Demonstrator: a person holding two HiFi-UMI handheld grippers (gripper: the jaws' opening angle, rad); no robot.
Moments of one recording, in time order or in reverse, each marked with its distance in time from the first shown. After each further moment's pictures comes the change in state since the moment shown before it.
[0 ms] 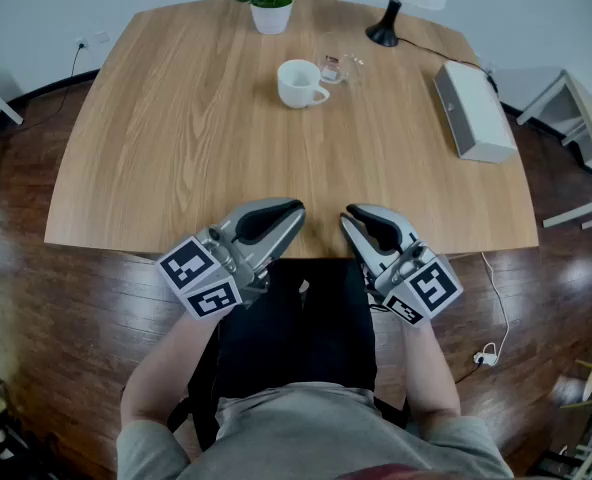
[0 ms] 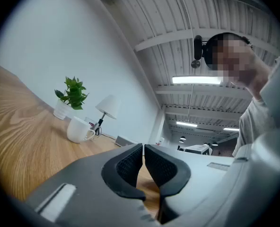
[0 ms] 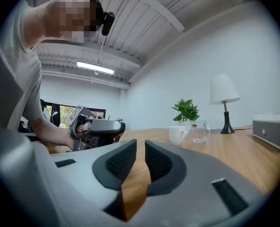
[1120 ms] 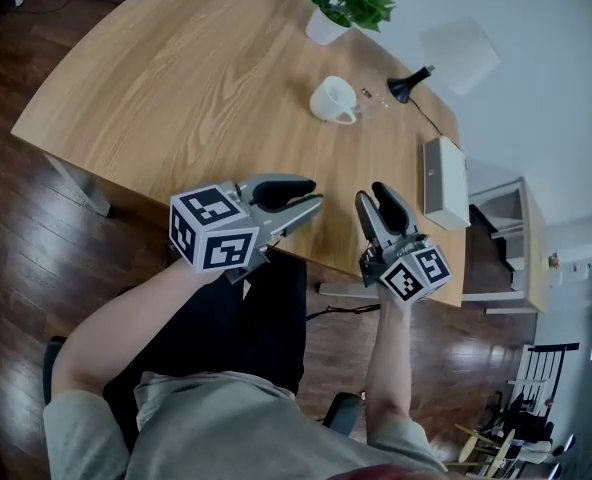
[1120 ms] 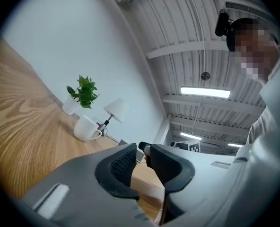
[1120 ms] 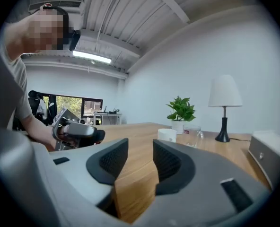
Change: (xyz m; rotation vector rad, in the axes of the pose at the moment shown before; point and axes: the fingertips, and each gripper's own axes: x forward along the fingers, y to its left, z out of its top) left arm -0.007 0.017 0.013 -0.133 -0.061 0.038; right arm 0.030 -0.053 0.032 -0.022 0.122 -0.046
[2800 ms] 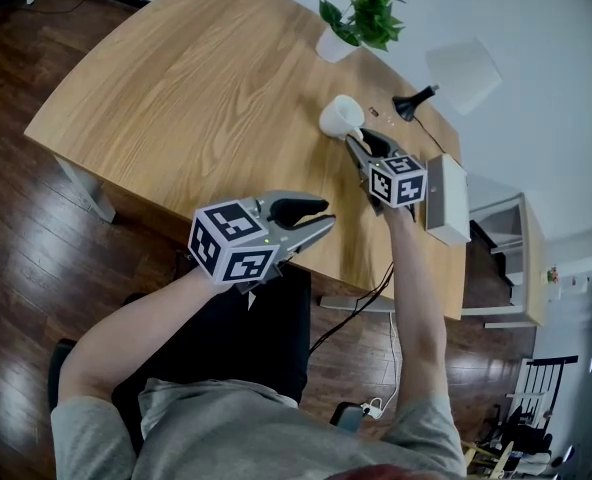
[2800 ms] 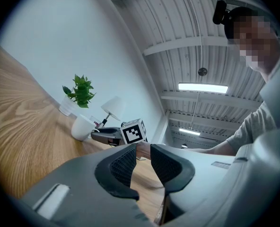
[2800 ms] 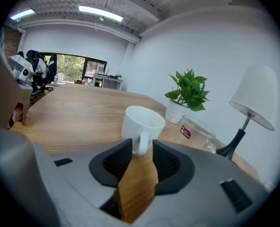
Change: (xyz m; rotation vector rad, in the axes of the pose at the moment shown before) left arm 0.001 -0.006 -0.008 0.045 0.040 -0.016; right arm 0.159 -0.105 -0.045 -0.285 0.369 -0.011
